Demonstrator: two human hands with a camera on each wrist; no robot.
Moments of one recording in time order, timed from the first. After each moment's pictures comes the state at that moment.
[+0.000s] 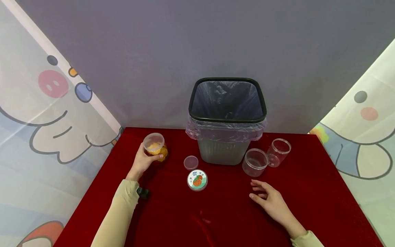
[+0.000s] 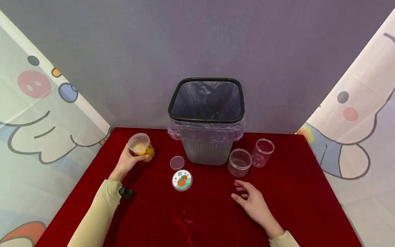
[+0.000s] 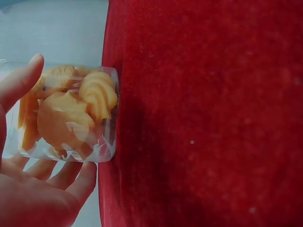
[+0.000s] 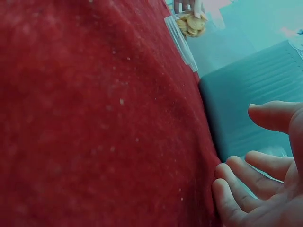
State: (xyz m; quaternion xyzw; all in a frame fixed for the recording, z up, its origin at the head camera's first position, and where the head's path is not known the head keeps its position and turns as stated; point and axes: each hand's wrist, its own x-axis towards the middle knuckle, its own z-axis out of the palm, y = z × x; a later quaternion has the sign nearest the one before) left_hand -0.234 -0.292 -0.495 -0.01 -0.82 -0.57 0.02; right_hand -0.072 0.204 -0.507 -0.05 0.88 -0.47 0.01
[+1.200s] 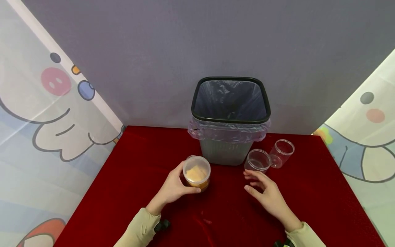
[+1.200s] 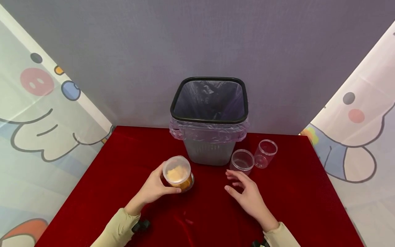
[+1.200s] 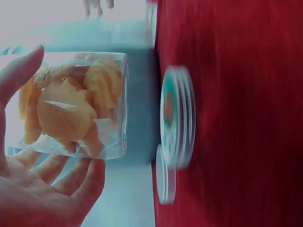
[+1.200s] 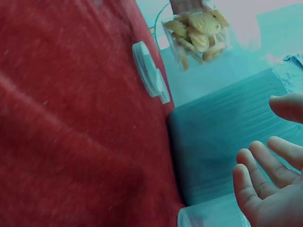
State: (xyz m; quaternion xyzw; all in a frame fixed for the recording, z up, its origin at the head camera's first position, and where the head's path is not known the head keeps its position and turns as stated) left_hand -0.129 -0.167 -0.460 -0.22 -0.81 -0.55 -0.04; right_hand -0.088 0.179 -0.473 -0.17 0.82 -0.54 -0.07
